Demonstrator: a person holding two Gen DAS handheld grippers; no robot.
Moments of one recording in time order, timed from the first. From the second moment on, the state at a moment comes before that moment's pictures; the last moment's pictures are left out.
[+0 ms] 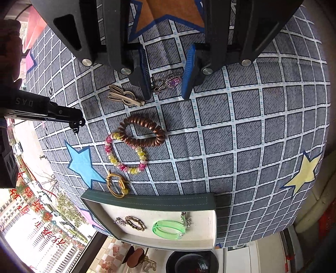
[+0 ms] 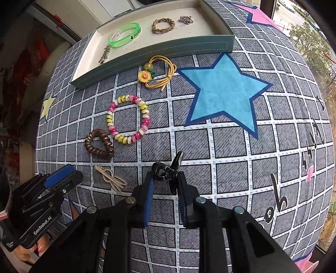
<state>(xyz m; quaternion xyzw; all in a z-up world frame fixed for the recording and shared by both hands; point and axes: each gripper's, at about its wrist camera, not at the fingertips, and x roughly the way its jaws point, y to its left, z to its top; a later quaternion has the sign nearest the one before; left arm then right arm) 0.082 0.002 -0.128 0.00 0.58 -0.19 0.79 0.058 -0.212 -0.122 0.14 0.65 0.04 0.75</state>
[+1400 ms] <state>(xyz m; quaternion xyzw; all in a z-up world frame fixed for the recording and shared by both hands) 0.223 -0.041 -0.056 -0.04 0.50 -0.17 0.85 0.190 -0.279 -0.035 0.13 0.57 0.05 0.81</state>
